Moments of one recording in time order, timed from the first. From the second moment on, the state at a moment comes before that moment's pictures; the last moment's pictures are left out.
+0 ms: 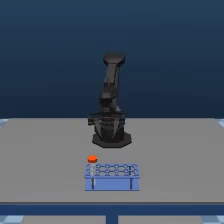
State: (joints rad) arm -0.16 -0.45 1.02 -0.79 -0.28 0.71
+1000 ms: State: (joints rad) arm -0.28 -0.17 0.77 -1.32 -0.25 1.16
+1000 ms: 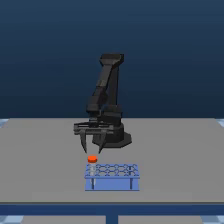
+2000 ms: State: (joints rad) arm -0.28 -0.14 0.79 -1.16 -0.27 1.01
